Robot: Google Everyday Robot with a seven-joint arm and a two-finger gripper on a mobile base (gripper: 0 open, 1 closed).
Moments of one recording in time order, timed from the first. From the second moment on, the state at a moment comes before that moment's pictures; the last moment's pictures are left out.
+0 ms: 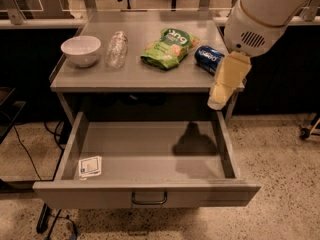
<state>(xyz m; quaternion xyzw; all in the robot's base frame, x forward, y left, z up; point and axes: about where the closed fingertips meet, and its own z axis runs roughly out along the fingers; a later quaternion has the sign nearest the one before) 0.512 -0.137 0.964 -0.58 0.80 -0.03 0.18</state>
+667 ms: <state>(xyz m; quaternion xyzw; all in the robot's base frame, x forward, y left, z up) 0.592 -0.086 0.952 -0.56 0.81 -0.02 0.19</state>
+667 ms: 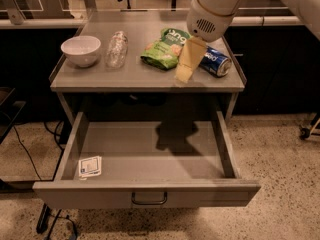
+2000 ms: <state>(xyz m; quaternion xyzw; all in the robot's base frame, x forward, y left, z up) 0.695 -0.035 0.938 -0.52 0.83 0.03 0.21</state>
